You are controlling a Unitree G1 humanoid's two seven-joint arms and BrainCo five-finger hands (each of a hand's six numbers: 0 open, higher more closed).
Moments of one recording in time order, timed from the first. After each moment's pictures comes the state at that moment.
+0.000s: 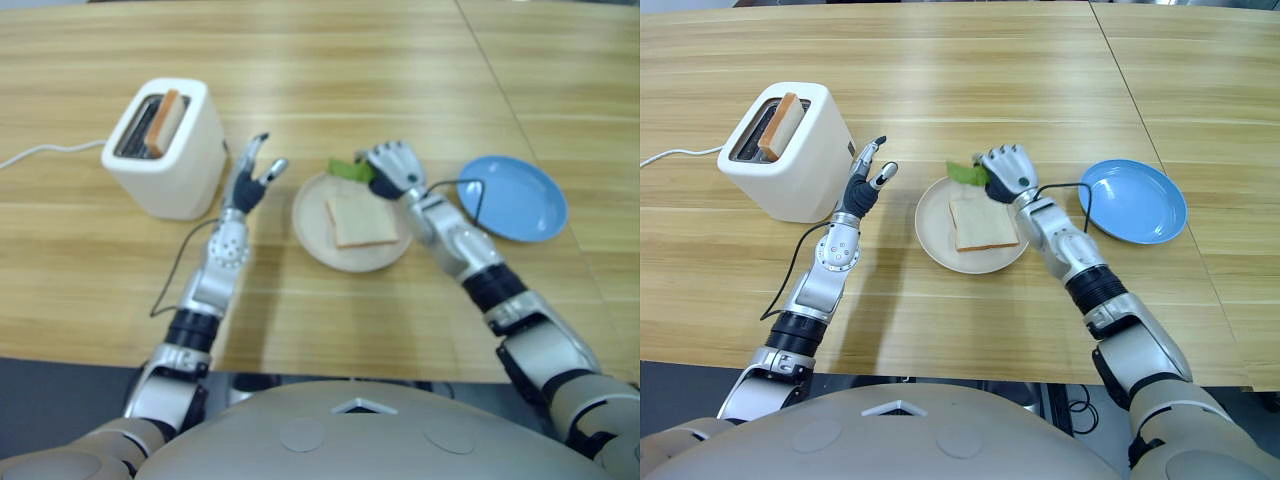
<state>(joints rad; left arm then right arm) -0.19 0.16 -0.17 0.19 0.42 -0.09 0.16 -0.45 -0.44 0.52 0.49 -0.97 -0.15 -0.35</state>
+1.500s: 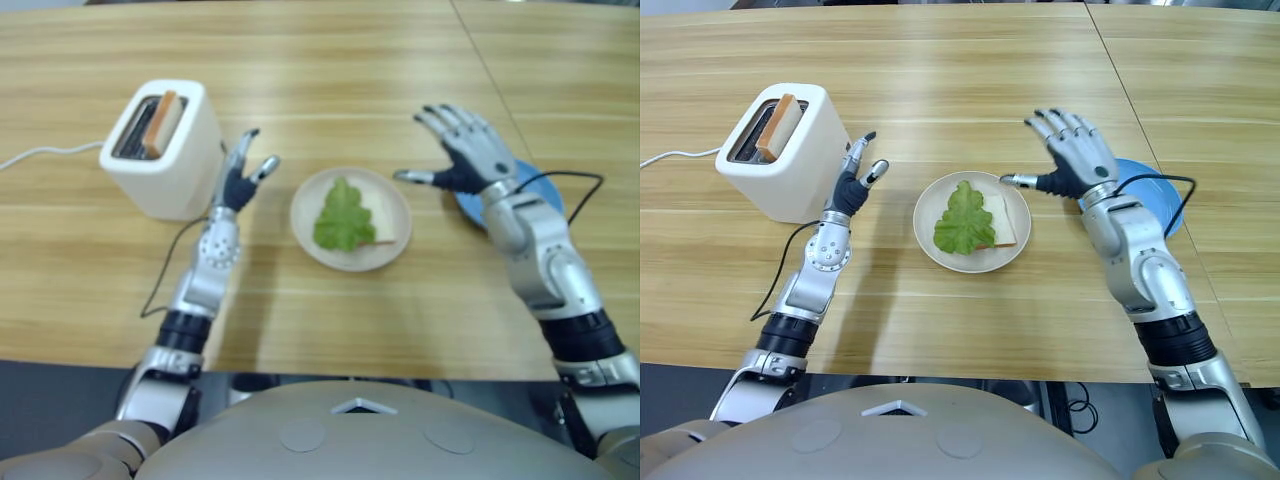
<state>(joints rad) -0.15 0.23 -0.12 -0.02 0.49 -0.09 0.19 -0.15 -0.60 0.05 -0.24 -0.65 -0.01 0.08</state>
